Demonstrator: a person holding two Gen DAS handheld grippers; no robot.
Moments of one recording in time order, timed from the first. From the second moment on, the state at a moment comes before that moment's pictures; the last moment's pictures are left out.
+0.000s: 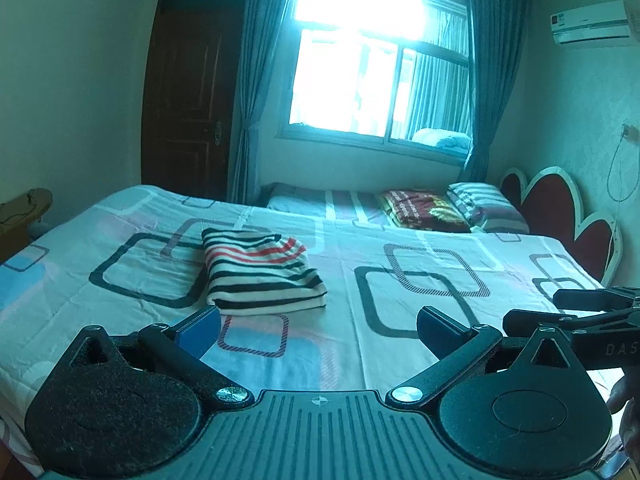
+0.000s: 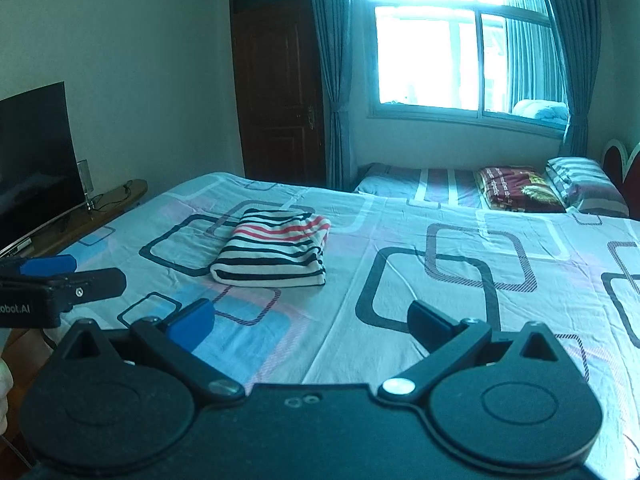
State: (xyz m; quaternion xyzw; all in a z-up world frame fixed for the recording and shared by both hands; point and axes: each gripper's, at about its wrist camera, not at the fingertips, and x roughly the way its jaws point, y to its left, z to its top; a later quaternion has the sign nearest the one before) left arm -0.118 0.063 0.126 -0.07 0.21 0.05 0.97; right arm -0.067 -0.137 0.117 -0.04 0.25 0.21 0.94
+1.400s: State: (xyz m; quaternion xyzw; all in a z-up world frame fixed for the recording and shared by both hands) left arm -0.120 0.066 0.138 -0.07 0.20 0.05 0.98; right arm -0.064 -0.132 0.129 -0.03 0.23 0.22 0.95
